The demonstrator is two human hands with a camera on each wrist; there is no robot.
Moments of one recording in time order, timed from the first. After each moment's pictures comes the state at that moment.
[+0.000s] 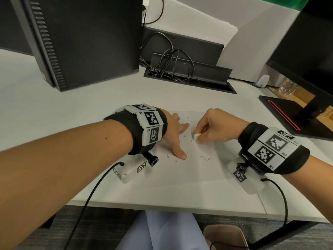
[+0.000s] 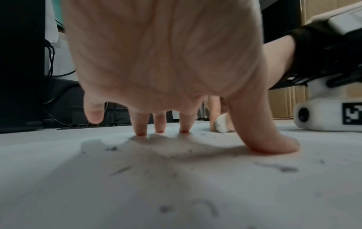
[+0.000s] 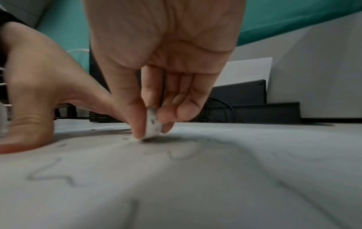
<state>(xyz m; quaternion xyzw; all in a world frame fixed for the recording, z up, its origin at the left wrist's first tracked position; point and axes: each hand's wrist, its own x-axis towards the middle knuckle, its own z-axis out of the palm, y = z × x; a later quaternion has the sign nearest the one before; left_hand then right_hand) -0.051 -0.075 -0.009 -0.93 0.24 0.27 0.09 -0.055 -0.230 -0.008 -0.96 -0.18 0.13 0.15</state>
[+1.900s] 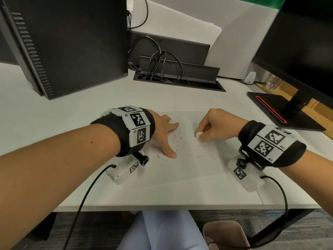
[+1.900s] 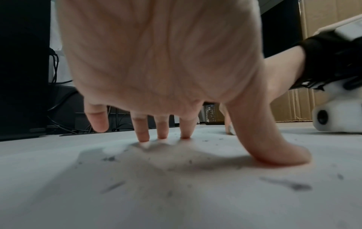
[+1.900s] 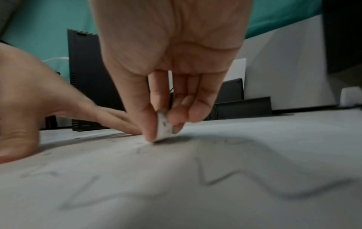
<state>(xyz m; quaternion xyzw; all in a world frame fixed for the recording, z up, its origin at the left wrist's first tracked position) -0.044 -0.074 -0.011 -0.92 0.25 0.27 0.10 -0.062 -0.255 -0.007 -0.98 -0.13 0.12 0.13</state>
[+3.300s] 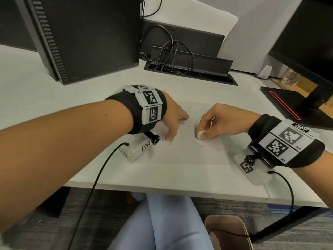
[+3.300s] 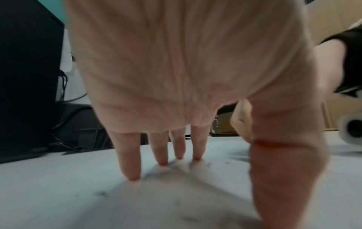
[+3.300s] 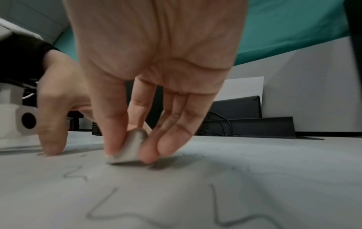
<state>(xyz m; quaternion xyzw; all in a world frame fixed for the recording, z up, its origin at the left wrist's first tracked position) -0.043 -0.082 0.001 -0.92 0.27 0.26 0.10 -0.071 -0.248 -0.003 -0.95 -0.18 0.18 0.18</state>
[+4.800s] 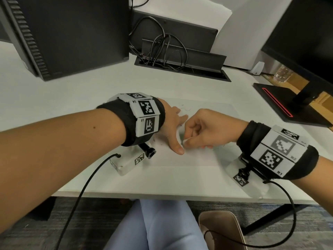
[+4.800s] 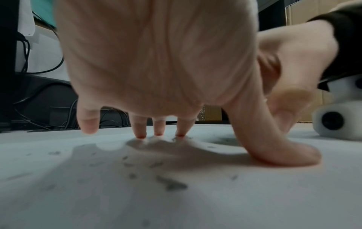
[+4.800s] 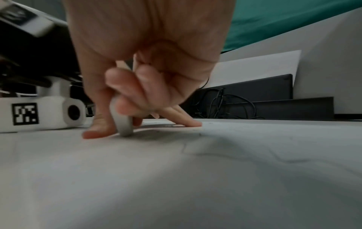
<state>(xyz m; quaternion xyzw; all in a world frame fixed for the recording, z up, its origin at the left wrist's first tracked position) -0.051 -0.091 -0.015 -0.91 0.28 0.27 0.11 -0.086 -0.228 -0.007 -0.93 -0.19 0.22 0.22</state>
